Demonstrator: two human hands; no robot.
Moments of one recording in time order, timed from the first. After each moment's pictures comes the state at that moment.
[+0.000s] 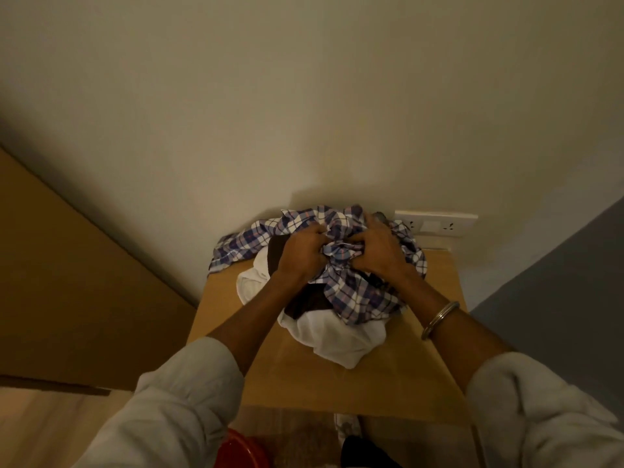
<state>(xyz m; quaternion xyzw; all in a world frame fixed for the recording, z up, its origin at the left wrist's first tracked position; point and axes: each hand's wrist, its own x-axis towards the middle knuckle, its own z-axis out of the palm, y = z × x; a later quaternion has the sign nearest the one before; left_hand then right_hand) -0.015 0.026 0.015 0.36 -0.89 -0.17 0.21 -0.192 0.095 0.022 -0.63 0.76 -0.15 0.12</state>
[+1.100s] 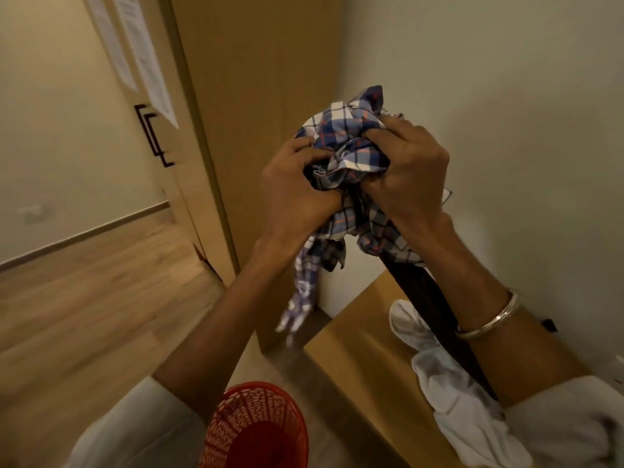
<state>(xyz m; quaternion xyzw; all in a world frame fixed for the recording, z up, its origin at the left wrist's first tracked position) 0.341 0.163 0.257 0.58 -0.58 0.04 0.57 0.196 0.083 0.274 -0.77 0.33 -0.52 -0.20</state>
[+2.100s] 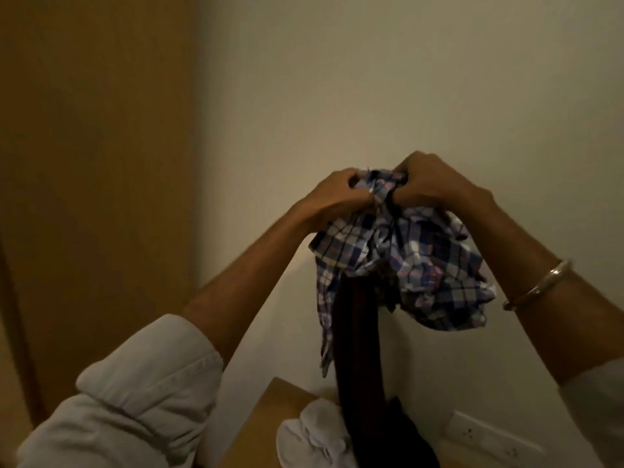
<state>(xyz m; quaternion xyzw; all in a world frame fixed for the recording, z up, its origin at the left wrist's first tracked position) 0.146 0.026 0.440 0.35 -0.76 -0.33 0.43 -0.034 0.046 0.498 -0.74 0.64 -0.20 -0.11</state>
